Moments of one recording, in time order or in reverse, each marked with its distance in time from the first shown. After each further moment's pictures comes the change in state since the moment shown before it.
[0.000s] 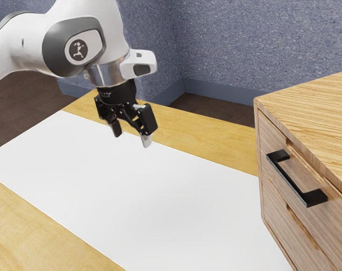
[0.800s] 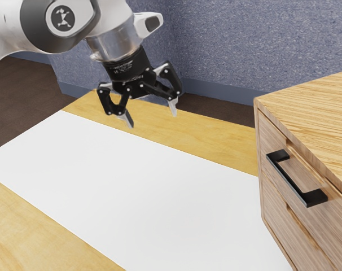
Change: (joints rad) arm -0.120 -0.017 -0.004 0.128 -0.096 -0.009 -0.760
